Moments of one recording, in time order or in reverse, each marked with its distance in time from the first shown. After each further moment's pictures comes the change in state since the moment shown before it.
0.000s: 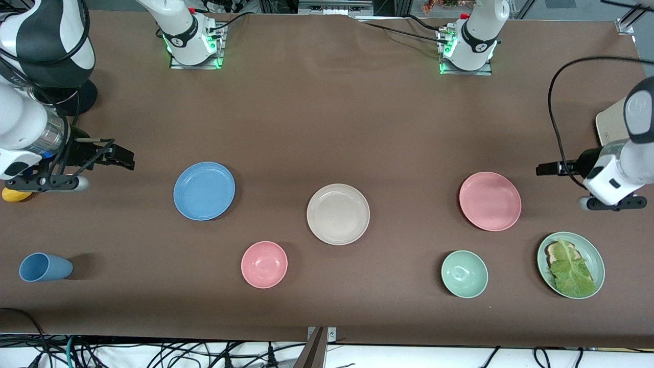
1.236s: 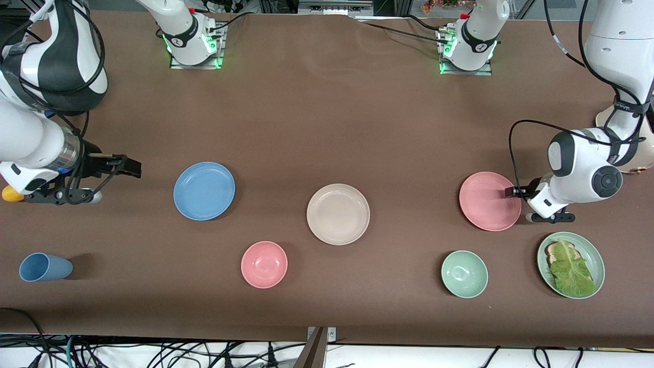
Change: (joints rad) left arm 0.062 0.206 -0.016 -0.343 0.079 0.621 0.070; right arm -0.001 0.064 -0.001 -0.001 -0.010 0.017 0.000
